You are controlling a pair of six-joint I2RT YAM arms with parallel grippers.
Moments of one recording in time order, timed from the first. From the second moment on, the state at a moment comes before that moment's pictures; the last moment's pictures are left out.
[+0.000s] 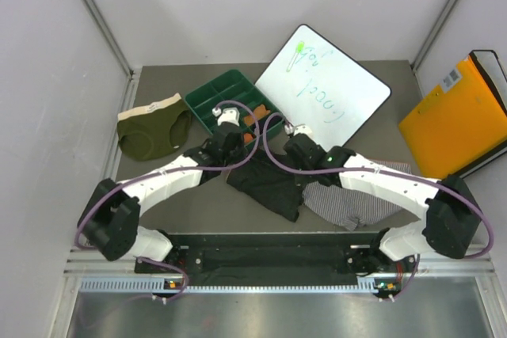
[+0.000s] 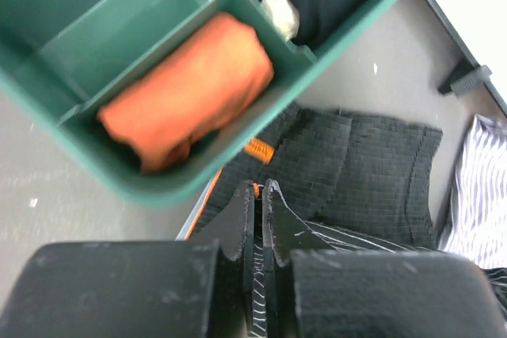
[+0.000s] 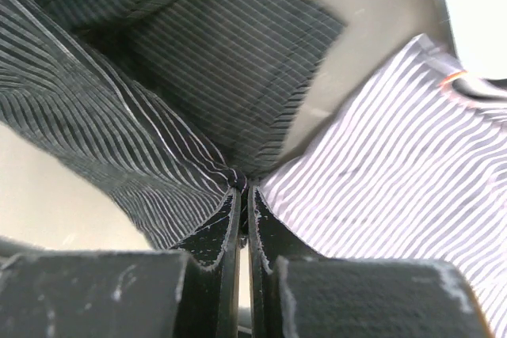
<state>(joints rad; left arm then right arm) -0.67 1.38 0.82 -0.12 -0.23 -0.60 0.91 1.38 0.98 -0.61 0.30 0.51</state>
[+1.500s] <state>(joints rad) -0.64 1.81 1.15 -0.16 -0.36 -0.49 0.64 1.74 1.15 -0.43 0.26 0.25</state>
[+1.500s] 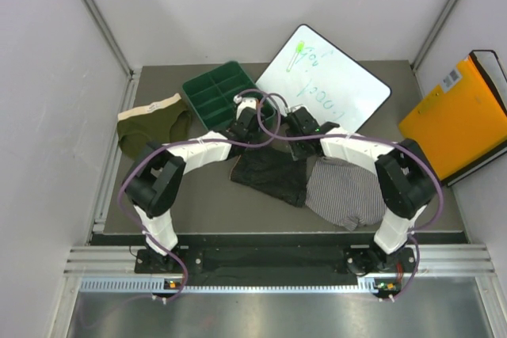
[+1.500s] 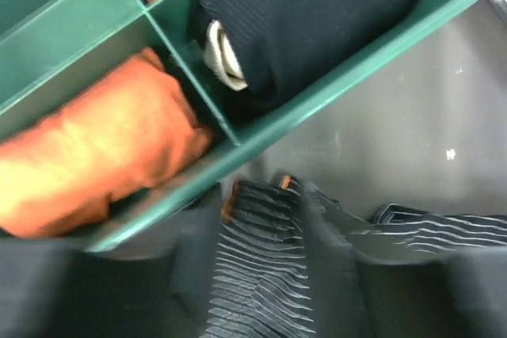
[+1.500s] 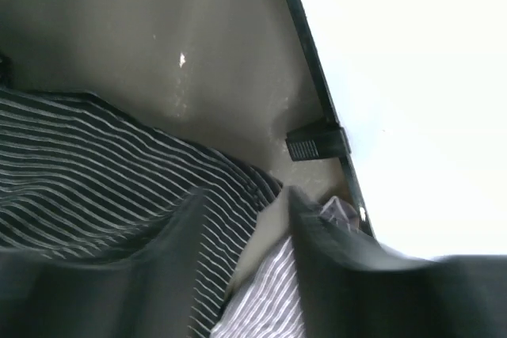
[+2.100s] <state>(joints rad) -0.64 1.65 0.96 -0.02 -0.15 -0.49 0.67 1.38 0.91 -0.43 0.05 0.36</state>
